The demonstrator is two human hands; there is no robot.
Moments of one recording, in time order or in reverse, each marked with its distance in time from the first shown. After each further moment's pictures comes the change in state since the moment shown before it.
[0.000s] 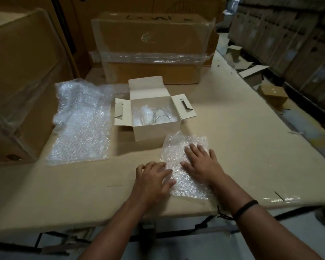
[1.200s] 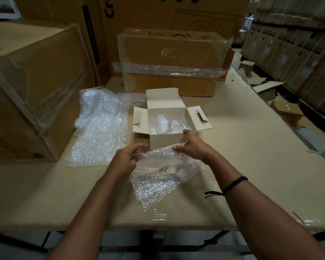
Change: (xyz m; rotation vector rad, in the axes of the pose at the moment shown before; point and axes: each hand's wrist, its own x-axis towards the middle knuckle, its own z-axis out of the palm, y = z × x) left_hand 0.021 -0.101 -0.083 -0.553 0.222 -0.203; right_hand 0.067 -0.063 -0.070 0.900 -0.059 -0.001
